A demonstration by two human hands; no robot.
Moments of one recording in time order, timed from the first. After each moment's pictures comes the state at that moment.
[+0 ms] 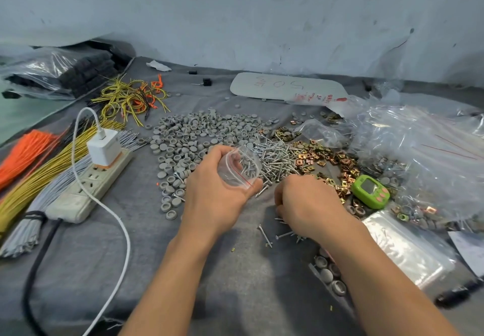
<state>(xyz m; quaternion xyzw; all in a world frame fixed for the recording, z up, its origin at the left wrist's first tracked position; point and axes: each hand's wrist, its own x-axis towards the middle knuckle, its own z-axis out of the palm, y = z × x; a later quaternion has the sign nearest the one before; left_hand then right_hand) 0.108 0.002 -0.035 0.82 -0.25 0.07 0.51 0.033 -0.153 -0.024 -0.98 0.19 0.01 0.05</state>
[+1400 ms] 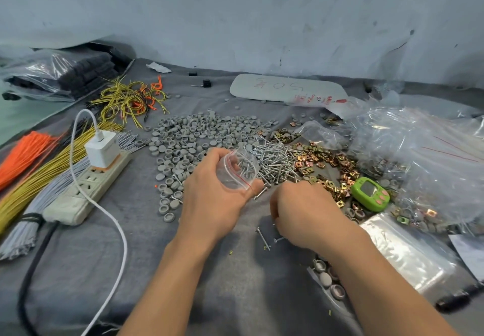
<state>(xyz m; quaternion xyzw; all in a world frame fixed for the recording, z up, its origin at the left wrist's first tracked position) 0.104 0.000 -0.033 0.84 -0.23 0.08 0.49 0.022 -0.137 -0.005 -0.99 0.14 0.04 0.04</state>
